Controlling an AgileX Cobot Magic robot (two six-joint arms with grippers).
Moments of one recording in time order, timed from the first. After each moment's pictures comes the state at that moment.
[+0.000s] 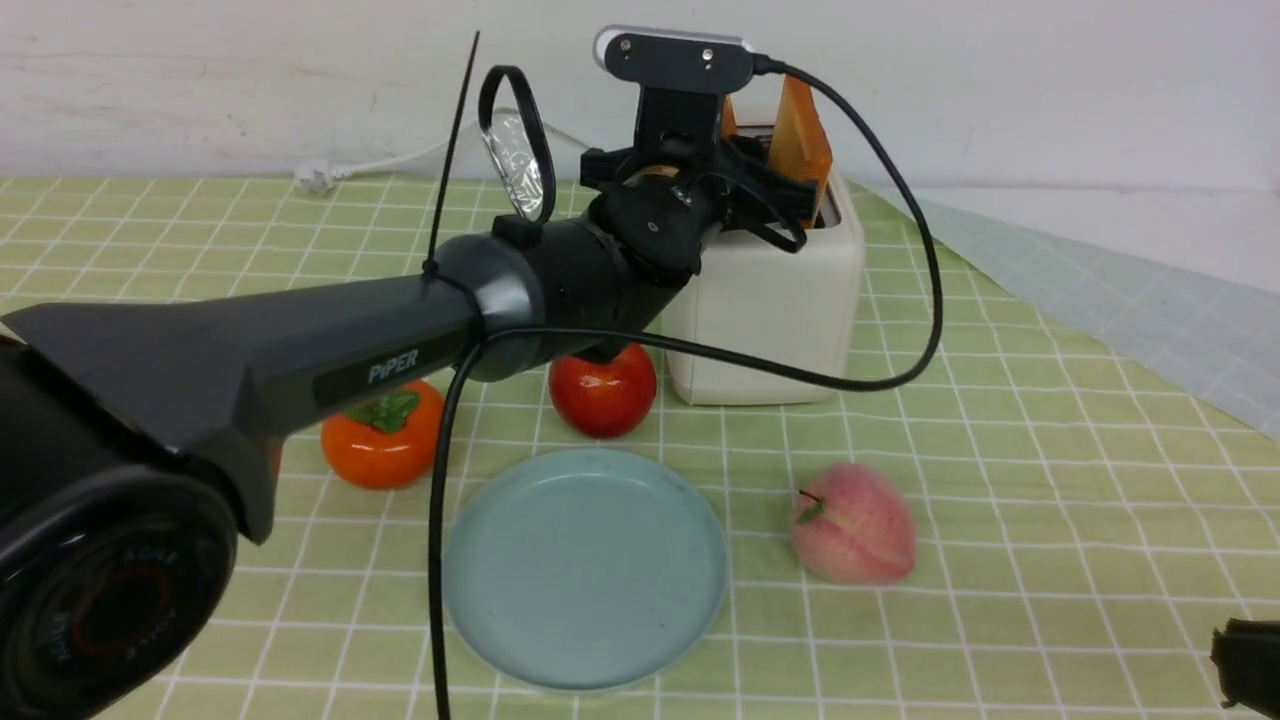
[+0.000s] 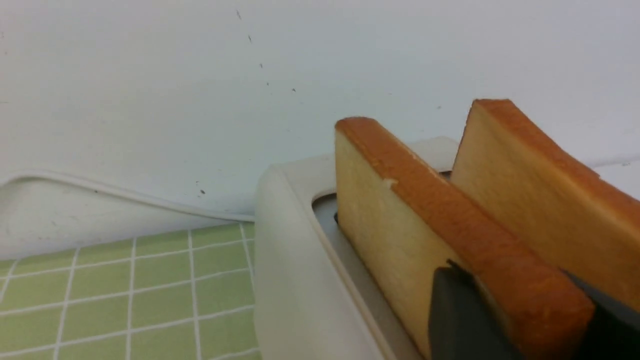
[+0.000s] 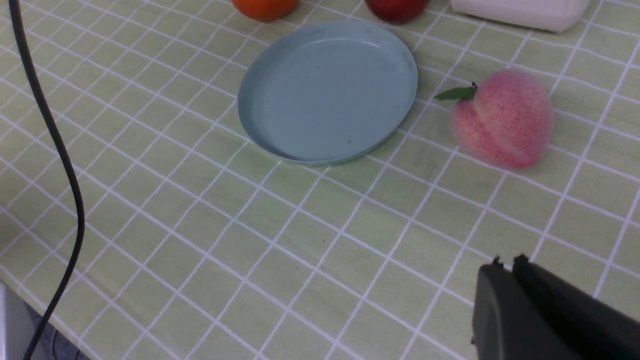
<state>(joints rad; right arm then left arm) 0.06 0.58 -0.67 0.69 0.96 -0.54 -0.62 2.14 -1.71 -1.09 -0.40 0.93</state>
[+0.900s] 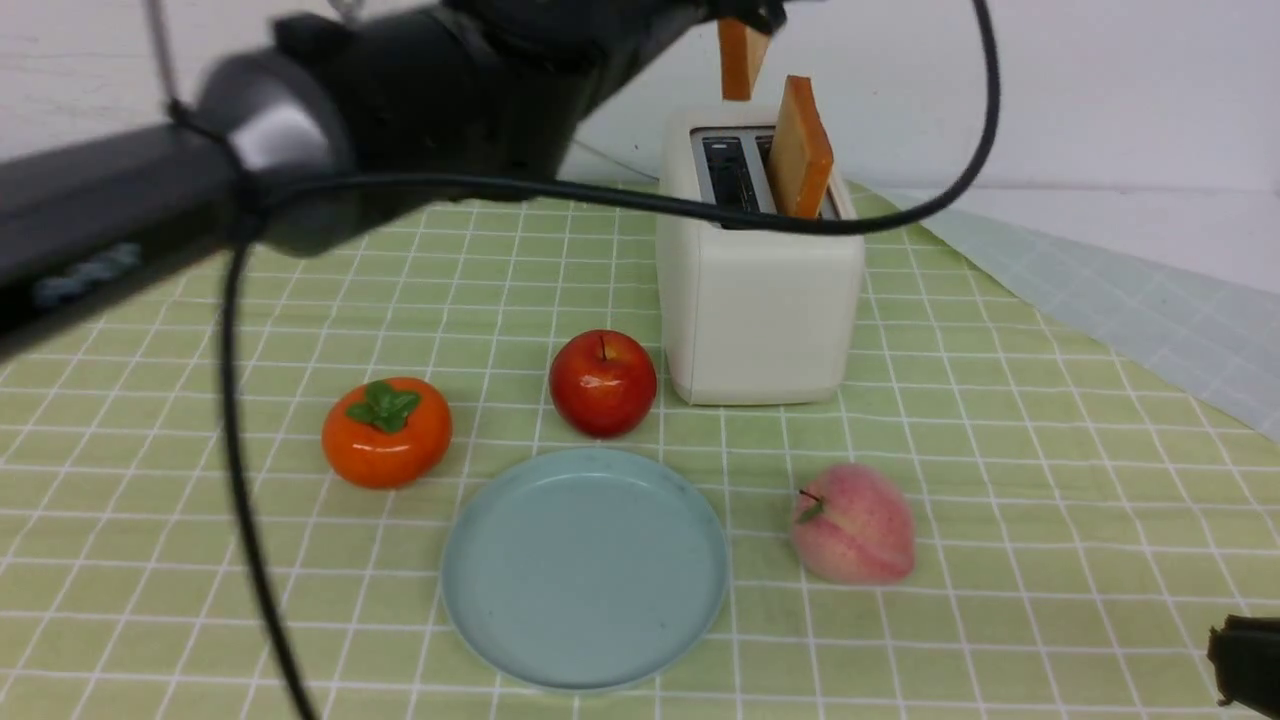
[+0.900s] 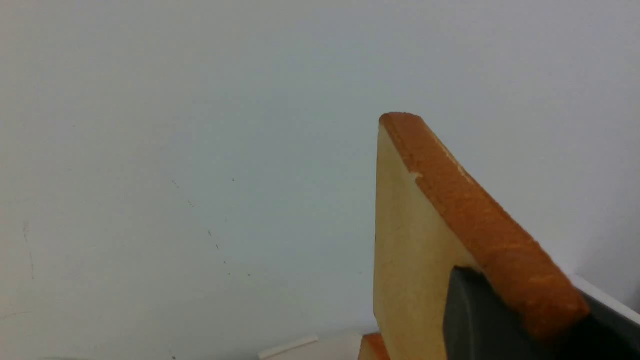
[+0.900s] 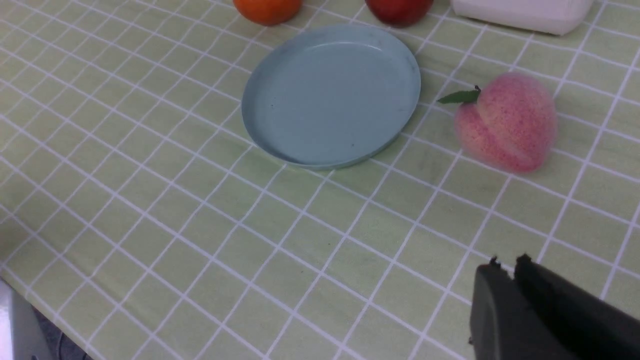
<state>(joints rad) 0.06 0.58 -0.67 0.71 0.96 -0.54 -0.62 1.77 -1.66 -1.34 -0.26 1.25</state>
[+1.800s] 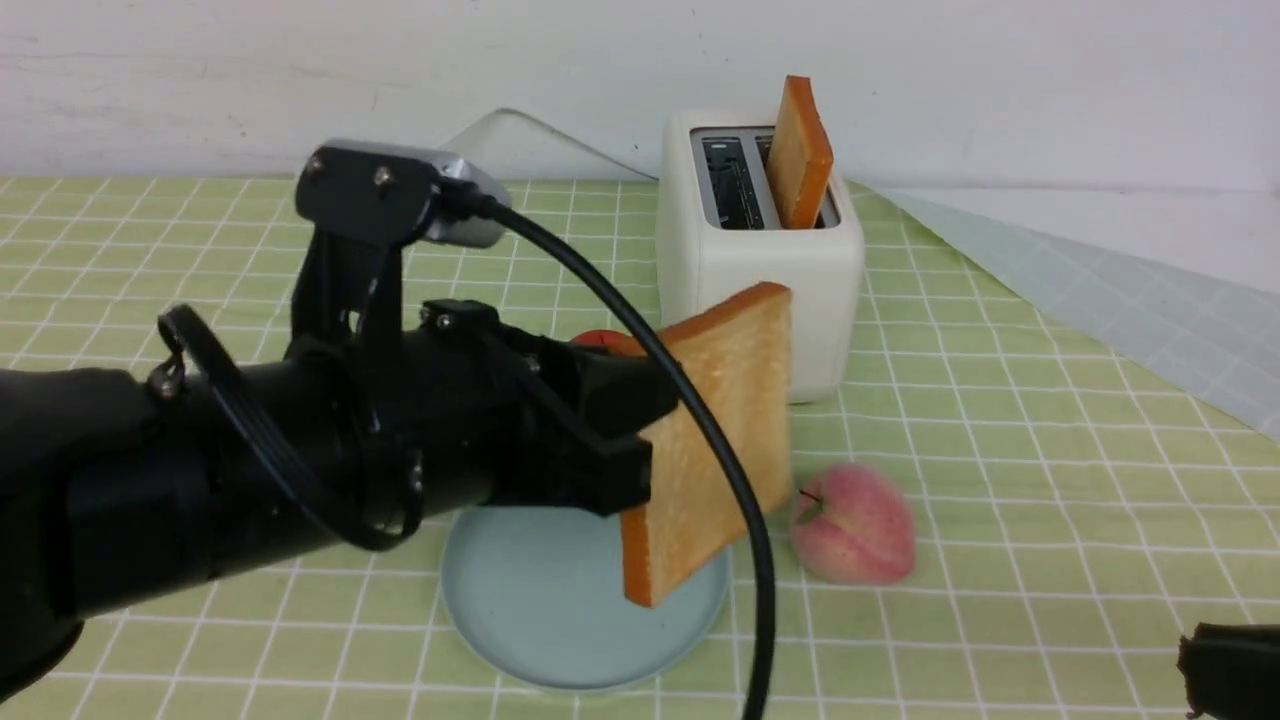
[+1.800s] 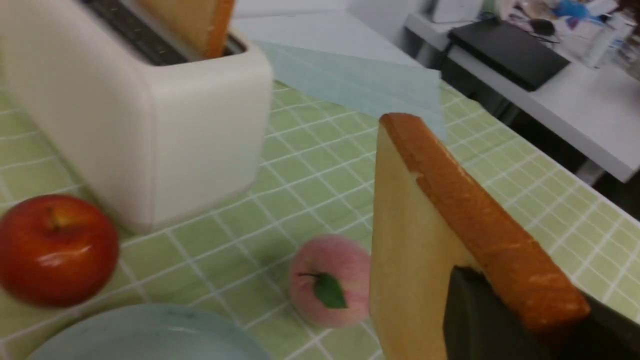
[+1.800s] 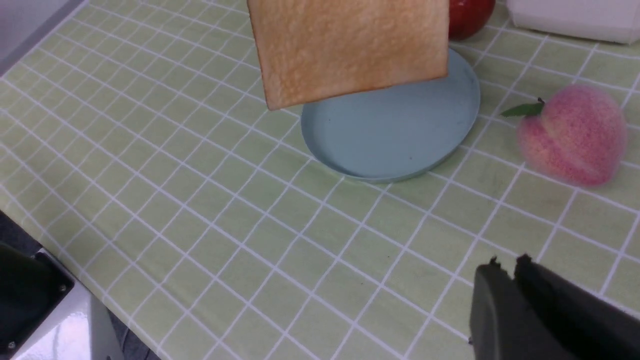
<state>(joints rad) 0.06 0.58 -0.67 0.82 0.99 -0.56 -0.62 1.17 -0.77 -1.58 0.15 1.30</state>
